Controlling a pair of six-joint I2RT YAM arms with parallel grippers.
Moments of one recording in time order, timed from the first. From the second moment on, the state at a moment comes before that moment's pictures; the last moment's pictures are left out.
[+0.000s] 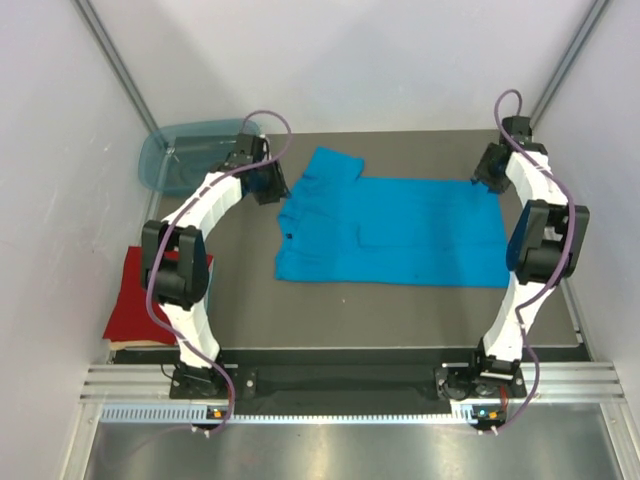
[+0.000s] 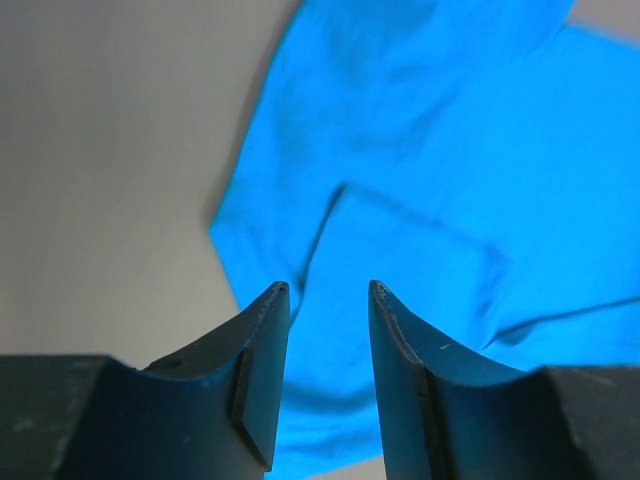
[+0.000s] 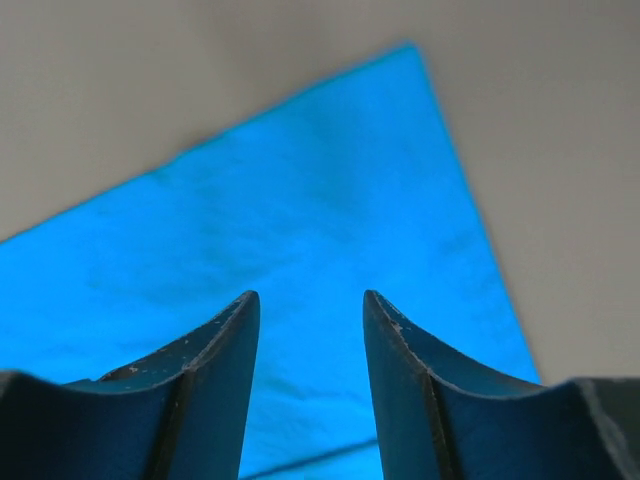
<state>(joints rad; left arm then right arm) -0.24 1.88 1.55 -0.52 0.15 -0.49 -0.15 2.02 1.72 -0.64 0.04 0.34</state>
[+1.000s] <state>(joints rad) -0.24 1.55 0.91 -0.49 0.33 -0.57 -0.36 1.57 0.93 -0.71 0.28 0.76</state>
